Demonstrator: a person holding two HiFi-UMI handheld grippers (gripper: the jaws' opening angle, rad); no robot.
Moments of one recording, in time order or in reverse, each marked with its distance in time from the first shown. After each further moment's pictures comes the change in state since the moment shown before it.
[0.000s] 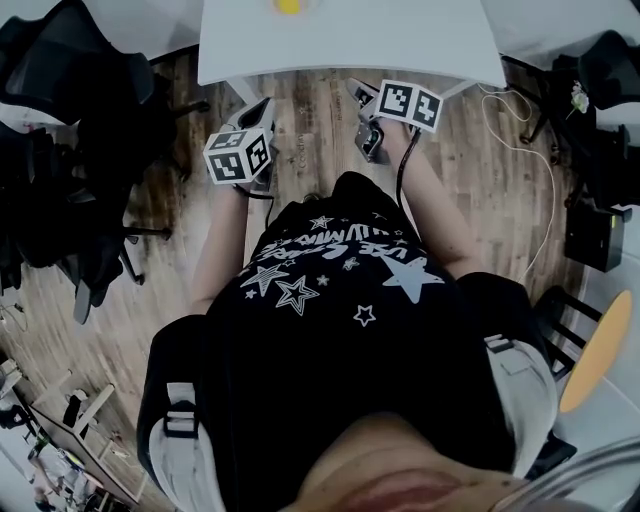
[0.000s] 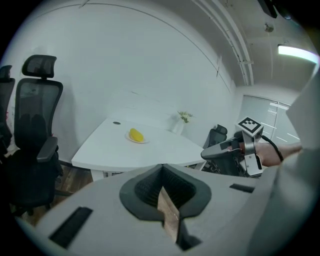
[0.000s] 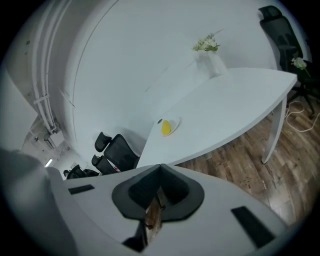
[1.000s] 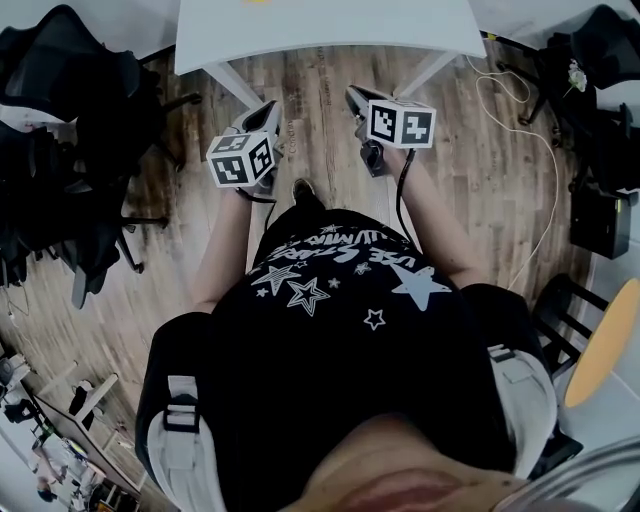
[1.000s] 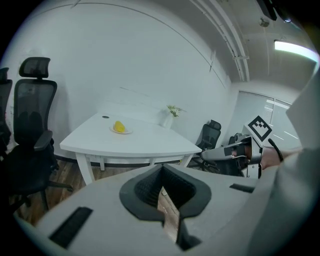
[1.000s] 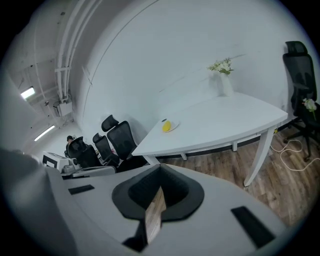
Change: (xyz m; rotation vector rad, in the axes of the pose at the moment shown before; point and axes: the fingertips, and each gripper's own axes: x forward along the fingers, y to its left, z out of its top) left arm -0.009 -0.126 -0.040 0.019 0.045 -0.028; right arm -0.118 -0.042 -0.035 -0.295 -0.004 -0.029
